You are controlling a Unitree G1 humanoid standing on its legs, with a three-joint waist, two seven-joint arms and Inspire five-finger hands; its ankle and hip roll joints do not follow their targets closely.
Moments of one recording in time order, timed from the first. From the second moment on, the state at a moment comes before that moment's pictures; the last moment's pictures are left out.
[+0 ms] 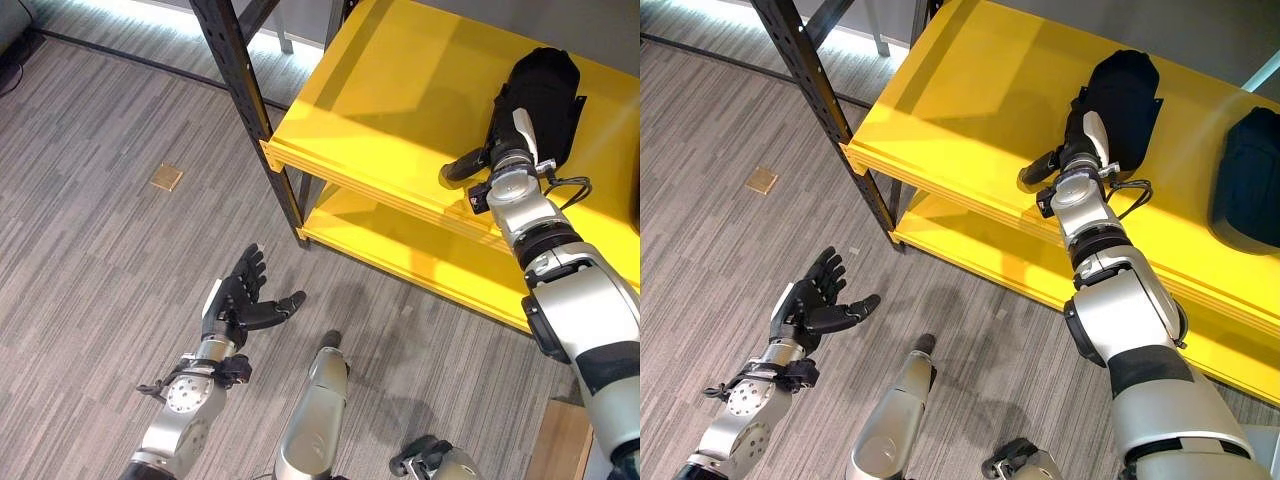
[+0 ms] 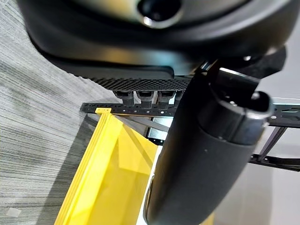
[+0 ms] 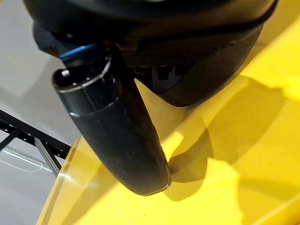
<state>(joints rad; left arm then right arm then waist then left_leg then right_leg) 0.03 0.57 -0.24 0.02 -0.66 -0.18 0.15 -1.34 -0.45 0.44 1.34 0.12 0.04 -0.27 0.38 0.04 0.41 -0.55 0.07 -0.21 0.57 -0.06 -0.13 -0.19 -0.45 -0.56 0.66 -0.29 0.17</state>
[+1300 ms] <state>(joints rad) 0.03 0.57 -0.23 0.02 -0.66 -0.18 0.19 -1.16 -0.42 0.40 0.67 0.04 0.05 -0.36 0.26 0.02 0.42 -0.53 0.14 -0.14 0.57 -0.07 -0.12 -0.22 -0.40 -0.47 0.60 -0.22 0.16</state>
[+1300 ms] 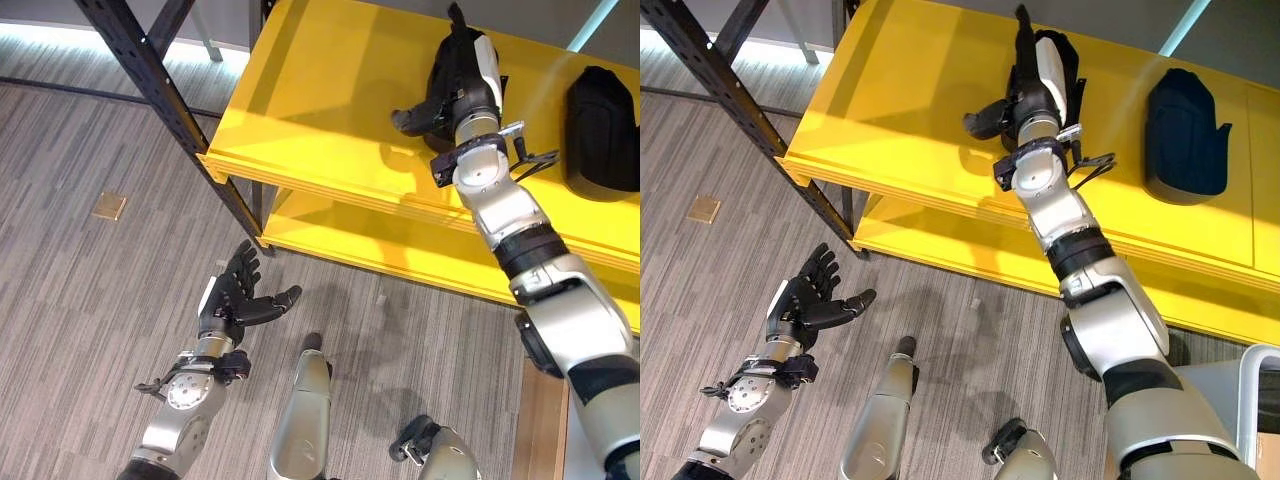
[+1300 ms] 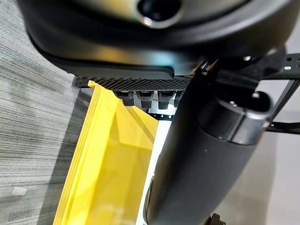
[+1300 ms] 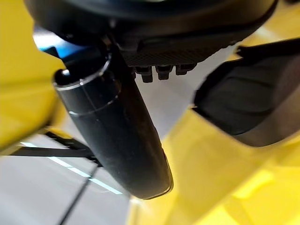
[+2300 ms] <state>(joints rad) 0.30 0.27 0.01 0.05 -0.61 -0.16 0.14 0.09 -0.47 0.16 -0.13 0.37 -0.16 0.05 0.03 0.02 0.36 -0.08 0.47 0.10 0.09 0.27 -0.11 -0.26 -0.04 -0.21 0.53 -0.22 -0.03</state>
